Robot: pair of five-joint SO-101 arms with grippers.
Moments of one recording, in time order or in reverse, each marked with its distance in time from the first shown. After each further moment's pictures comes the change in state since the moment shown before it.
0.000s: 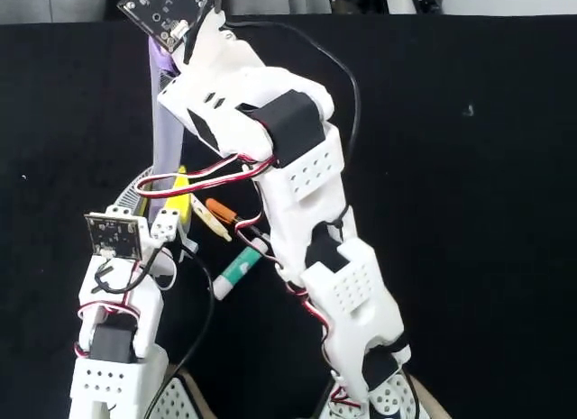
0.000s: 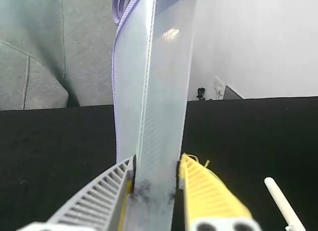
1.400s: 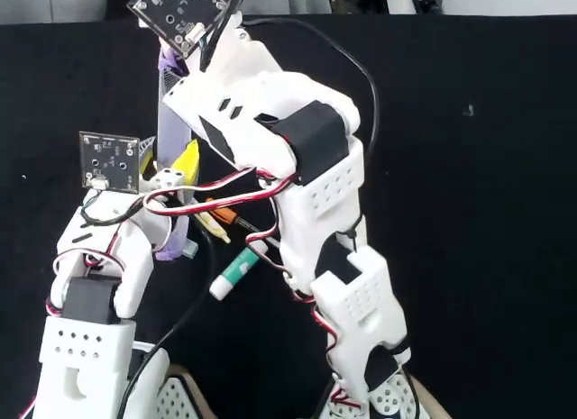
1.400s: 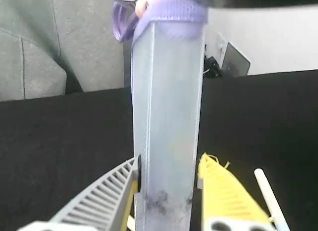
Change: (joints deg) left arm 1.7 33.6 -37.6 16.4 -2.0; right arm -0.4 -5.6 0.0 1.8 0.1
